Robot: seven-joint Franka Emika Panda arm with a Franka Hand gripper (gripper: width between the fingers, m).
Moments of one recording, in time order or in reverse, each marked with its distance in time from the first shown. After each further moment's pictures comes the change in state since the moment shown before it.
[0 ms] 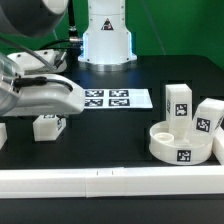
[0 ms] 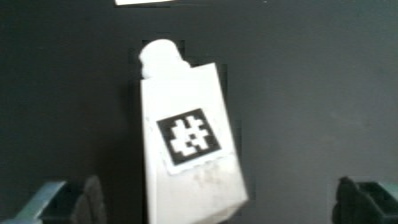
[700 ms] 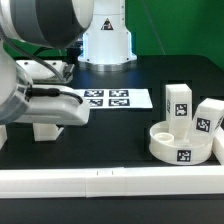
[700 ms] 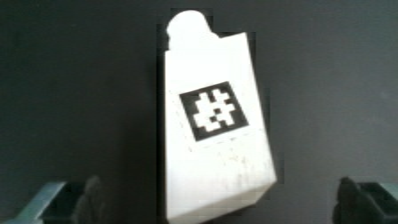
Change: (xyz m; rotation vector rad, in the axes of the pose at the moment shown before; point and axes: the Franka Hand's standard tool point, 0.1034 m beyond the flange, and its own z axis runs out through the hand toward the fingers) arm 0.013 -0.001 0.008 -0.048 0.041 -0.019
